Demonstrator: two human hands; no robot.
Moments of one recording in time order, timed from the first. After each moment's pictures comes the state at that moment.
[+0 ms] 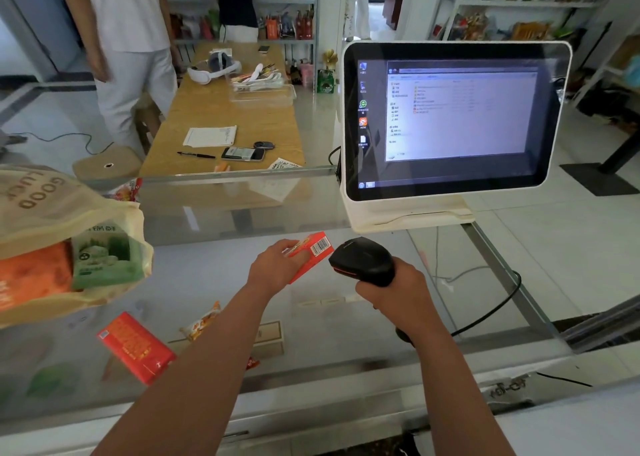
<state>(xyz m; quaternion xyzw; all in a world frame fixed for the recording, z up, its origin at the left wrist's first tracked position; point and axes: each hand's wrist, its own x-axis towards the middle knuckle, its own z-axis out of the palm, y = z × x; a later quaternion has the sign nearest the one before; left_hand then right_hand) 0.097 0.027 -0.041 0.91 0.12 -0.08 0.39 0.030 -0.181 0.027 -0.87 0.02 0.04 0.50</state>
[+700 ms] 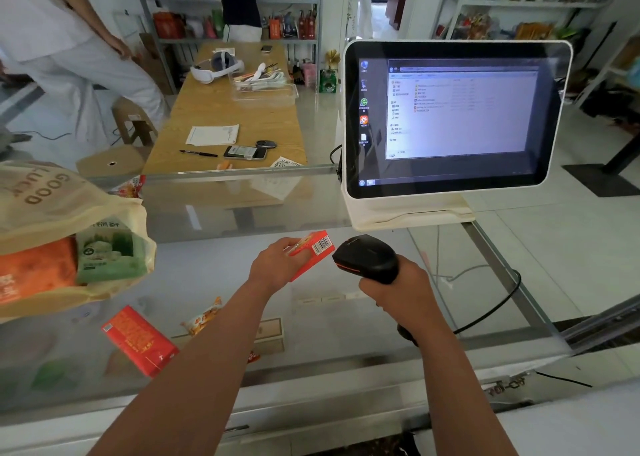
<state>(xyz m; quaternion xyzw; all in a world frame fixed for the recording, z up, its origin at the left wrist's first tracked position) 0.093 0.023 -0.037 0.91 0.12 -0.07 0.39 0.028 -0.185 0.025 -0.87 0.02 0.03 0.50</state>
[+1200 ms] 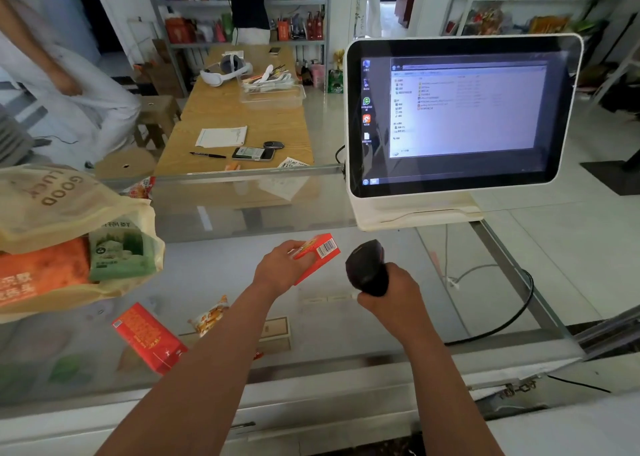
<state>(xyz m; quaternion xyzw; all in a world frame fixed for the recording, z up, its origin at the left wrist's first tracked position) 0.084 0.023 -0.038 0.90 0.12 -0.07 0.40 0.035 -0.181 -0.015 -0.90 0.02 0.03 0.43</state>
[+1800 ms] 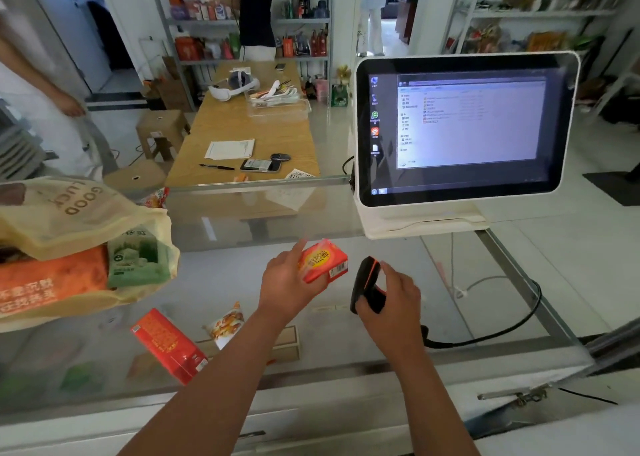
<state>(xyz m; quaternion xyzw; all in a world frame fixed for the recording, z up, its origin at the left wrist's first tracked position) 0.055 0.028 -0.039 0.94 0.05 0.07 0.33 0.014 -0.157 -0.024 -0.93 0.02 -0.08 0.37</state>
